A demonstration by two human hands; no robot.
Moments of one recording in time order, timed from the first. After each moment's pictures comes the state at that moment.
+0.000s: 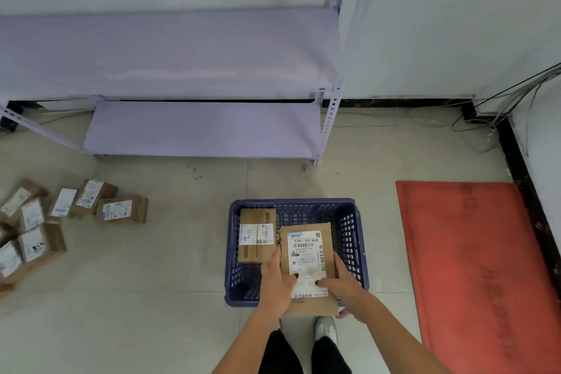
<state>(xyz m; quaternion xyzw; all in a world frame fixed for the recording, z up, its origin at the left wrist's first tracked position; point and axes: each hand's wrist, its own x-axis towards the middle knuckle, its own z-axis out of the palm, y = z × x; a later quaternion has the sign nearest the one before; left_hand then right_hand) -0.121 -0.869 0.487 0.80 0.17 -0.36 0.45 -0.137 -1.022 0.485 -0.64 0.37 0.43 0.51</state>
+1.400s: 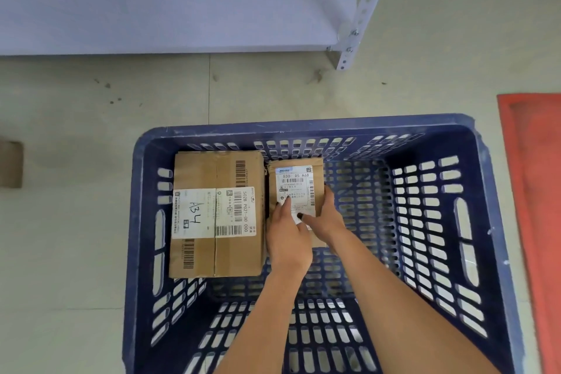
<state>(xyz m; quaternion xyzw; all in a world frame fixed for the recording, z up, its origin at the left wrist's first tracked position) -0.064 -0.905 0.051 0.88 0.17 -0.32 0.32 -0.048 -0.990 0.017 -0.70 0.38 0.37 0.47</state>
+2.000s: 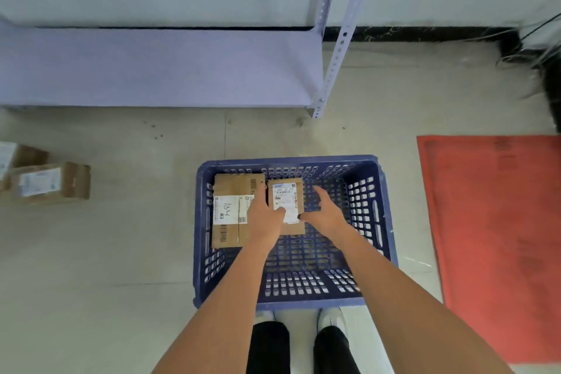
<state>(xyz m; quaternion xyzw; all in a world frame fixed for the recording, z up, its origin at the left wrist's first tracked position) -0.038 -0.875 0.294 0.79 0.24 -0.31 0.47 -0.052 -1.000 0.279 -0.75 0.32 0.35 0.46</state>
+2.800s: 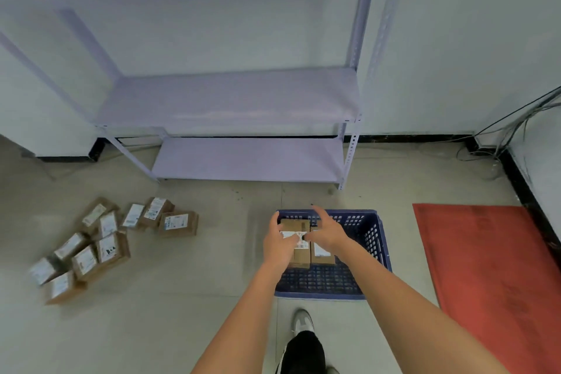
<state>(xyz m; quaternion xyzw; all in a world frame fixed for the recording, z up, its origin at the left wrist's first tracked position) -0.157 -0.764 0.671 0.77 0.22 -0.23 0.55 -0.145 -0.888 0.671 -0.79 0.17 0.31 0.50</state>
